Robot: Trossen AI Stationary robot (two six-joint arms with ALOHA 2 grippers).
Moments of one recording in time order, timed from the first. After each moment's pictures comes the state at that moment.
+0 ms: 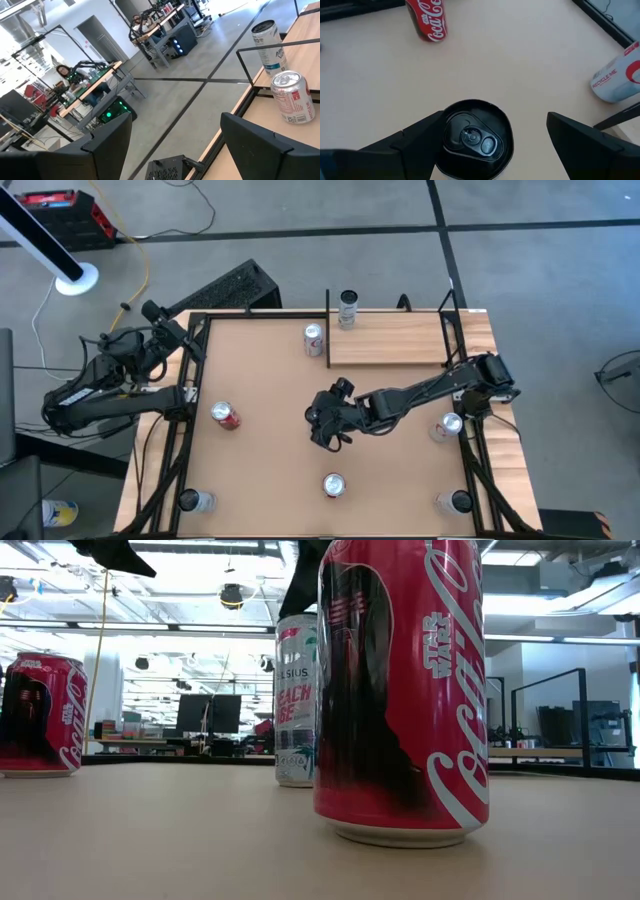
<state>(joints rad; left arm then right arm) 0.33 0.38 0.80 -0.45 -0.69 0.56 0.26 1.82 1.46 -0.46 0.52 0.47</state>
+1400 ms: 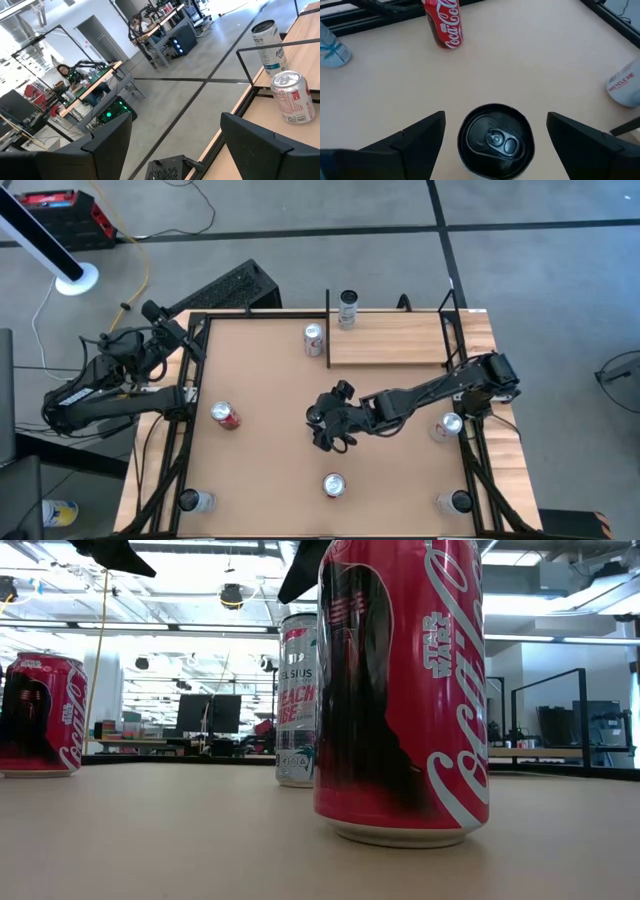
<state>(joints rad) 0.33 0.38 0.80 -0.45 -0.69 0.56 0.28 1.79 1.42 -0.39 0.49 0.48</state>
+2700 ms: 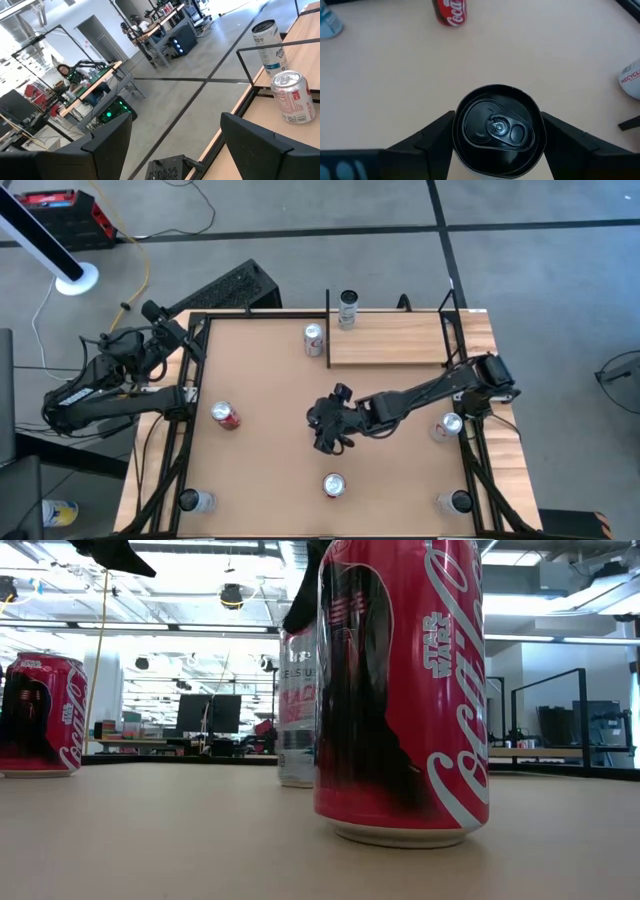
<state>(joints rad) 0.33 0.38 0.80 -0.45 -0.69 0.56 0.27 1.82 1.42 -0.41 0.44 0.44</state>
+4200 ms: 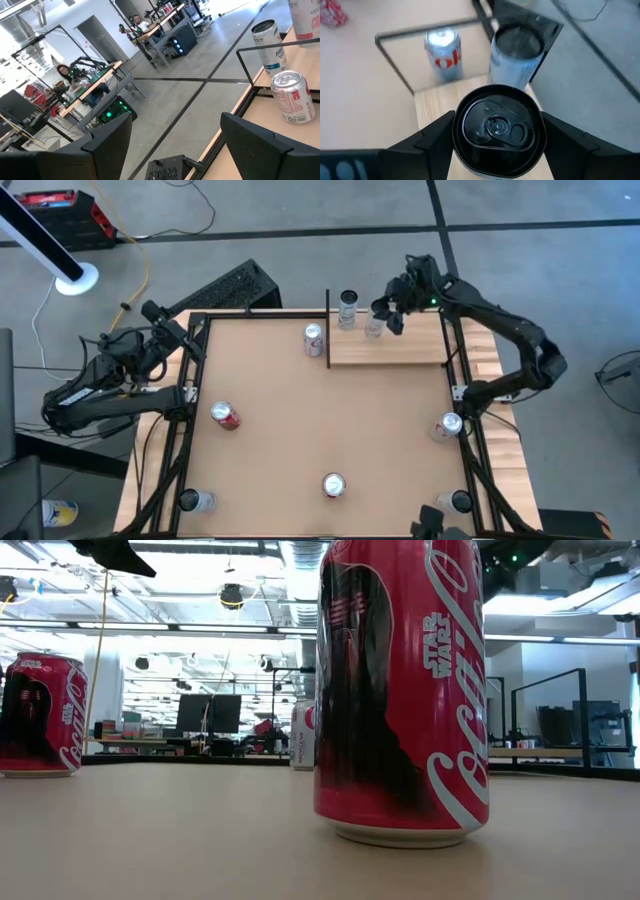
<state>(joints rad) 0.33 0.38 0.80 -0.45 -0.69 0.56 -0.83 1.36 1.19 -0.56 -0.37 -0.39</state>
